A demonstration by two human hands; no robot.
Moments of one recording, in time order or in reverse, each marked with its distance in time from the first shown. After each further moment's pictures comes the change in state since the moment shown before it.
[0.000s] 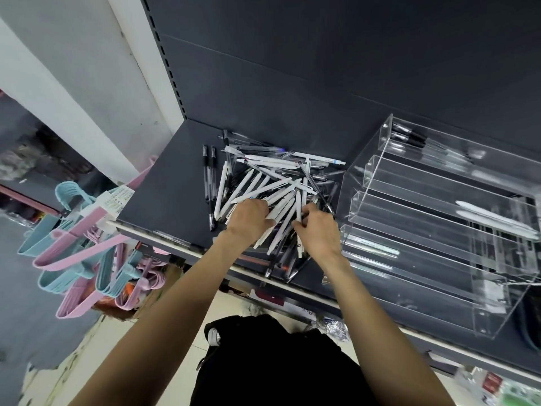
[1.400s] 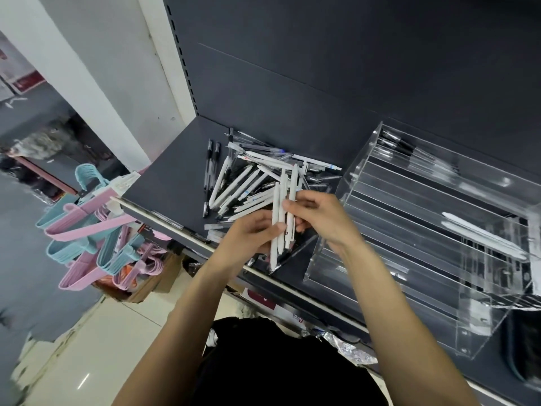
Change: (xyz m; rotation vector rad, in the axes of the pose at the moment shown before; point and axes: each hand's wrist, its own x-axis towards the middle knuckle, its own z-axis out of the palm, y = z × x) left_hand -0.102 0.055 -0.020 -1.497 0.003 -0.022; right_hand -0.026 -0.007 -0.091 0.756 -0.396 -0.160
